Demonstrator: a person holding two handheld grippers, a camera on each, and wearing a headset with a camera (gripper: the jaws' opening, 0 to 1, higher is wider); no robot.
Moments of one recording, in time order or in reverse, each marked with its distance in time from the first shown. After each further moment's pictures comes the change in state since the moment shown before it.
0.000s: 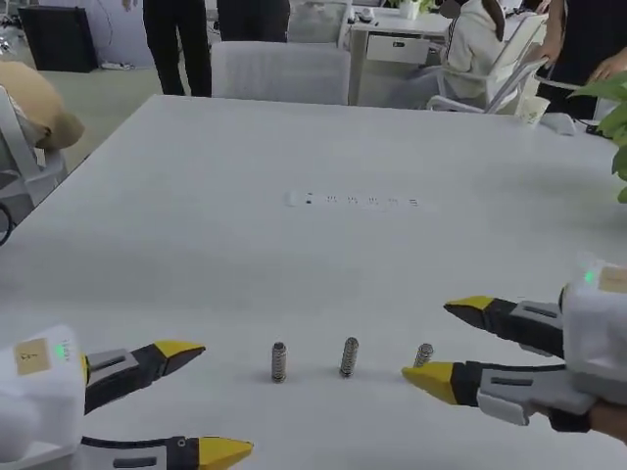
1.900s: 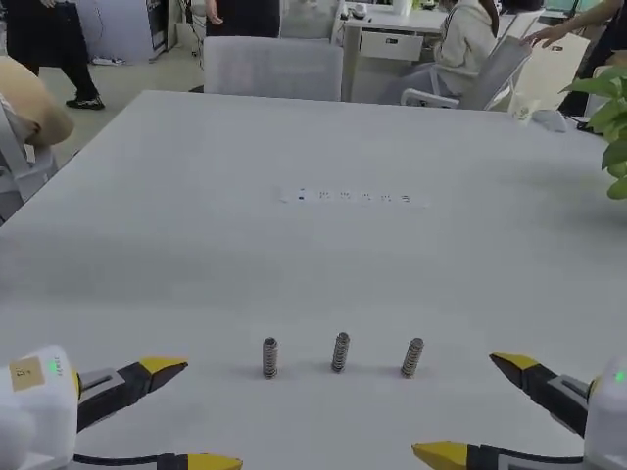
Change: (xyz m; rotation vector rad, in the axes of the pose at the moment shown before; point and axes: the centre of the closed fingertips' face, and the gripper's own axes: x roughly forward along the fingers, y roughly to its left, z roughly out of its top) left arm 0.006 0.005 -0.032 -0.089 0.029 0.014; right arm -0.012 -0.003 -0.068 0.144 -0.028 -0.110
